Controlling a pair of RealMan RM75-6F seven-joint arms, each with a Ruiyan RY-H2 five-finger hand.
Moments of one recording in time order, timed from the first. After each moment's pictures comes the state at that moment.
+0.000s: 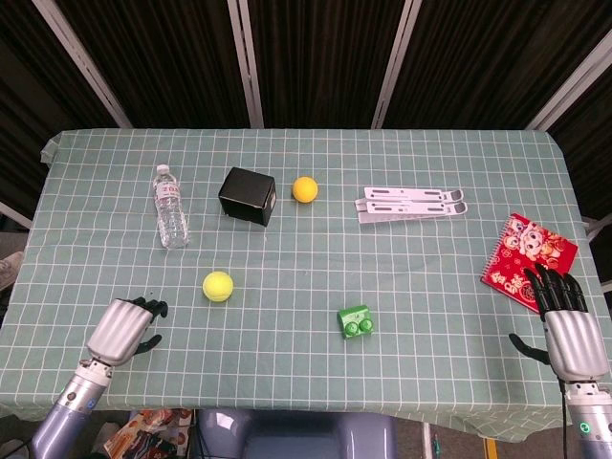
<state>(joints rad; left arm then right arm) -0.27 -1.42 0.01 -1.52 1.66 1.30 0.35 0.09 -1.12 0.07 -1.57 -1.53 1.48 0.00</state>
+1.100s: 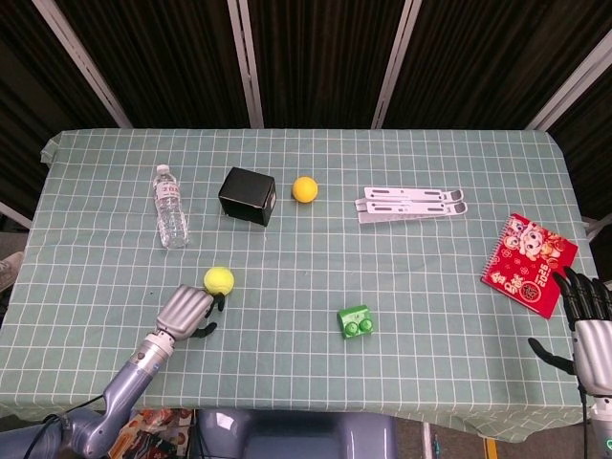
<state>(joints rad) -0.49 -1.59 -0.09 -1.44 1.39 0.97 0.34 0.04 -1.08 0.06 -1.56 -1.55 1.57 0.11</state>
